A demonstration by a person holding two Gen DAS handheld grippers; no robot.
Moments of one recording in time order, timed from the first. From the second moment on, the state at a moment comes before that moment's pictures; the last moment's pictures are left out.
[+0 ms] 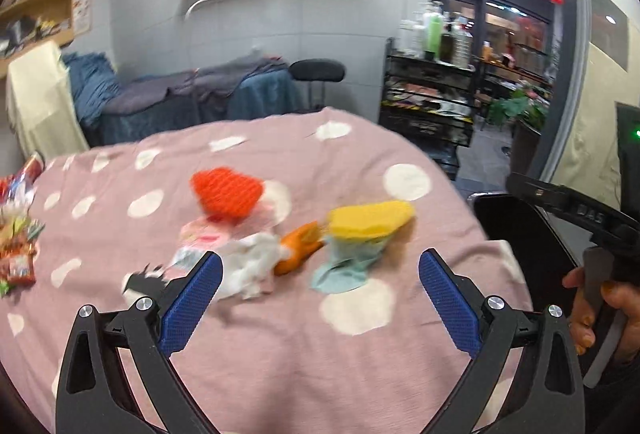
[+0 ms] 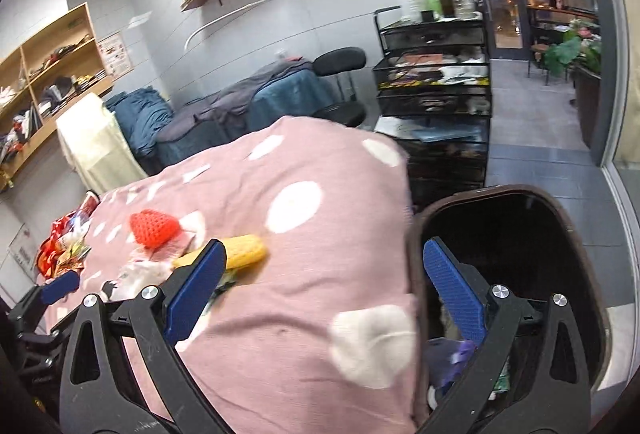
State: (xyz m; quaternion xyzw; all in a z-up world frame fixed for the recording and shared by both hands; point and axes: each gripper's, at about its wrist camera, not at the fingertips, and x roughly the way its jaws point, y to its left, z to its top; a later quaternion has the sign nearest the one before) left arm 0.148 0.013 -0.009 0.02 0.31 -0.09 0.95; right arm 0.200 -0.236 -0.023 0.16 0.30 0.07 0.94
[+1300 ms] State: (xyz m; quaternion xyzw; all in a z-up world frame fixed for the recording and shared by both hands) left arm 0.218 0.065 -0.058 0.04 0.43 -0.07 0.90; right arm 0.267 -0.098 -0.048 -0.03 0.36 0.16 0.92
